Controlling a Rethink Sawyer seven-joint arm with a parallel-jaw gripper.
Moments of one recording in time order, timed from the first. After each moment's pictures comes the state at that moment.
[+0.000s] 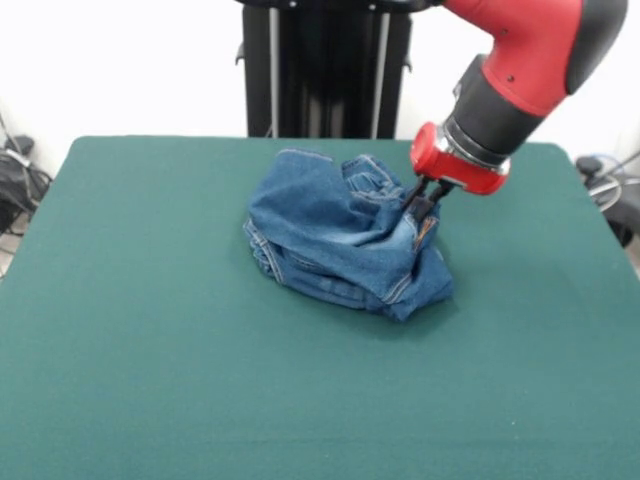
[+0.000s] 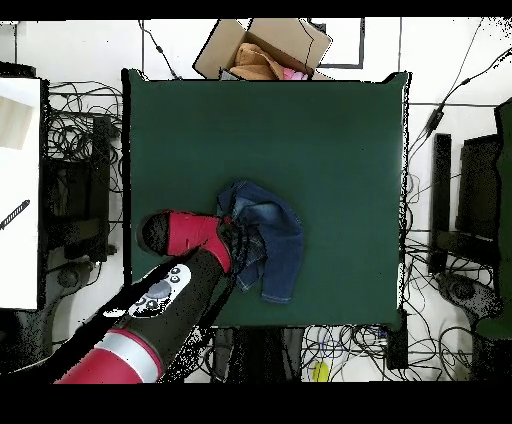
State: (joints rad) arm 0.43 -0.26 -0.55 1.57 0.30 0.51 1.59
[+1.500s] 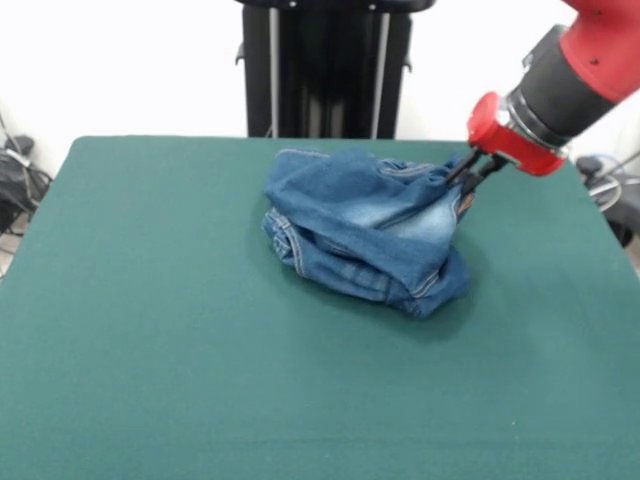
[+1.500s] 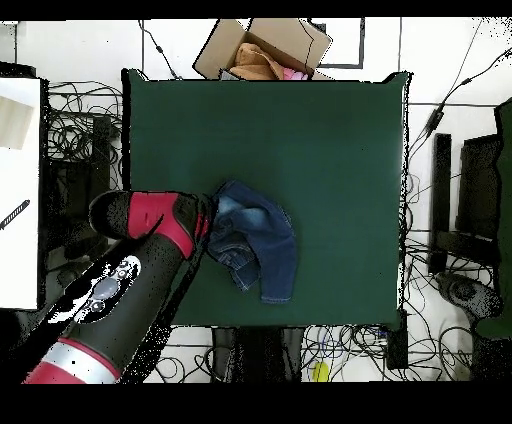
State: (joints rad) arm 0.53 -0.22 -0.65 1.39 0.30 0.85 1.74
